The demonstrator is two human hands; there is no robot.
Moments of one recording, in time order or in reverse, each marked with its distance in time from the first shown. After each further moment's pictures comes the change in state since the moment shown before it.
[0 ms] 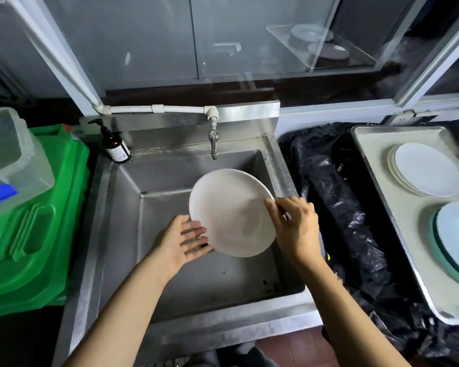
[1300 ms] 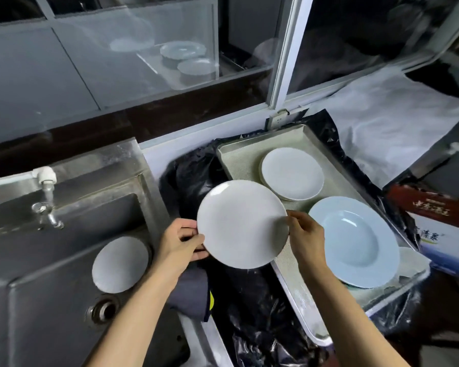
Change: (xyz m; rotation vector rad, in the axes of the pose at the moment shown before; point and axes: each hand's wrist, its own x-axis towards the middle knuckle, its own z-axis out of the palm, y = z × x) left_hand 0.020 -0.085 0.356 0.615 -0.240 0.402; right_hand 0.054 0.291 -0.198 0.482 0.302 0.874
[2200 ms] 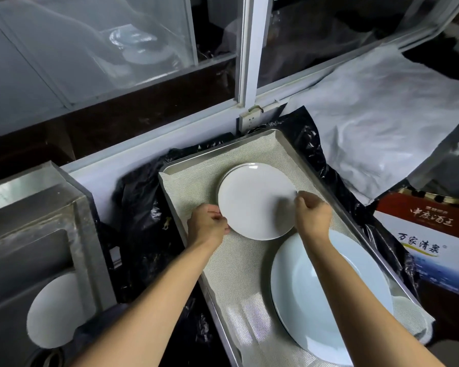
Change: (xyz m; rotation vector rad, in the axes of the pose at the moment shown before) left_hand 0.175 0.020 0.225 0.196 0.071 0.016; right_hand 0.241 0.016 -0.043 -0.172 0.123 0.086
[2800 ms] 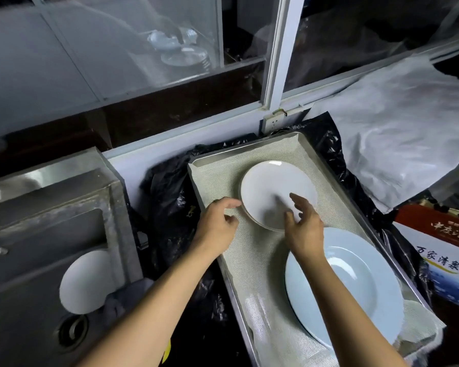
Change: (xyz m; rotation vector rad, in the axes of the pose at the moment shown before) left_hand -0.049 0.013 -0.051 0.345 -0.108 0.330; right_hand -0.071 -0.003 0.013 -0.147 -0.141 -0.340
